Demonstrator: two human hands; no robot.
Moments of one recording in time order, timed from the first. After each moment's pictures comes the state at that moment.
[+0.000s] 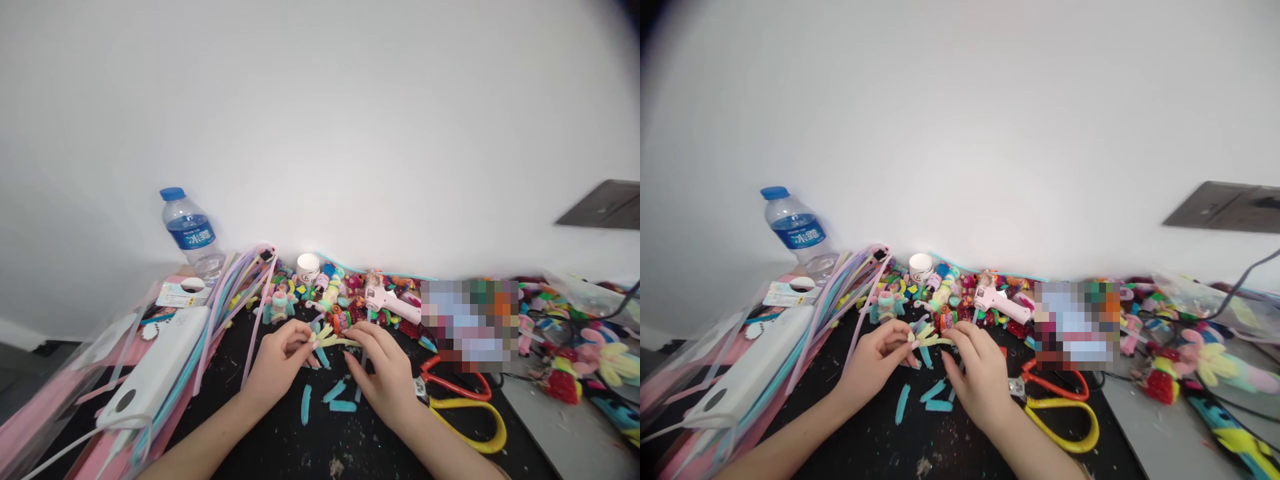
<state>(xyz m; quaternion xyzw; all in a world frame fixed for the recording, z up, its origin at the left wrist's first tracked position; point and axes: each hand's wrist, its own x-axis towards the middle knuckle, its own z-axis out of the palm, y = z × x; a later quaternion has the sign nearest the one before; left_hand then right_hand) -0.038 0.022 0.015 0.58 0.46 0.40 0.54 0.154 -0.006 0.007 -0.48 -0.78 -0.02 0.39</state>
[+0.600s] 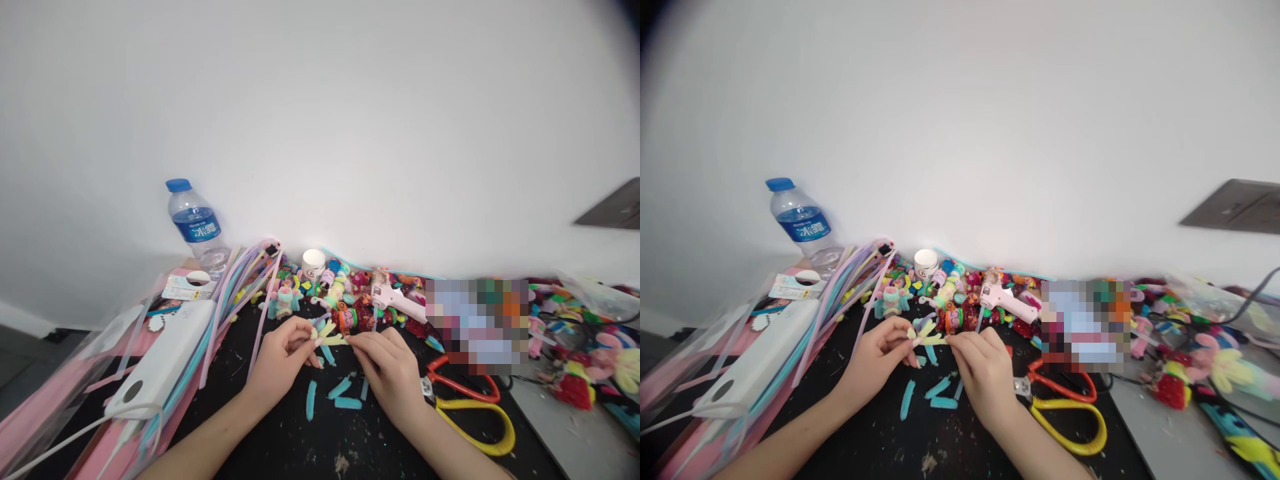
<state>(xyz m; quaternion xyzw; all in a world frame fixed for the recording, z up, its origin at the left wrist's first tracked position) -0.041 0.019 0.013 0.55 0.47 0.41 0.56 0.153 -0.006 0.012 -0.47 -0.79 0.01 0.38</state>
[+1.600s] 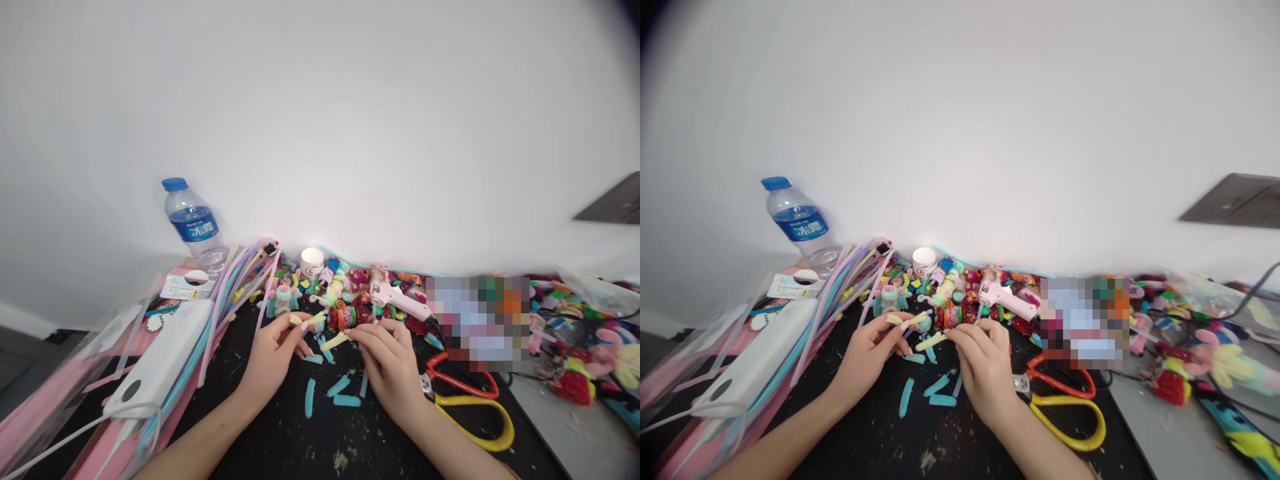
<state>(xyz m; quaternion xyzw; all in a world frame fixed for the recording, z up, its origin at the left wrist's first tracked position) -0.047 0.024 0.008 0.56 0.51 0.43 0.50 0.156 -0.005 0.009 -0.47 -0.78 0.00 0.41</state>
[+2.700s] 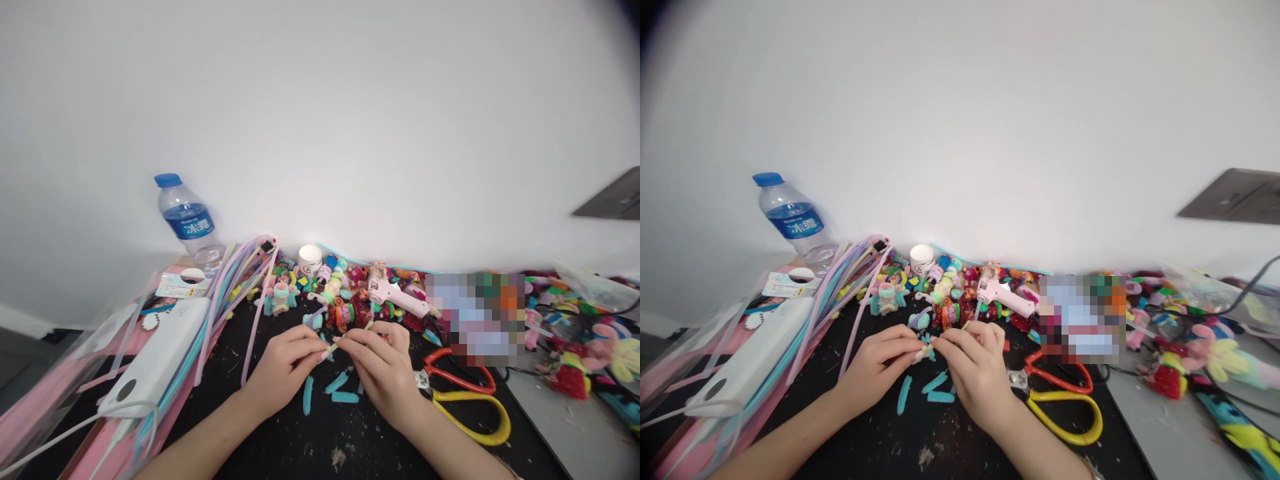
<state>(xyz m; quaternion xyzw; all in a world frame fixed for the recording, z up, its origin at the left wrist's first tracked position) -0.046 0.014 0.013 0.78 0.38 0.34 0.36 0.150 -0.012 0.020 -0.43 -0.81 -0.05 0.40</state>
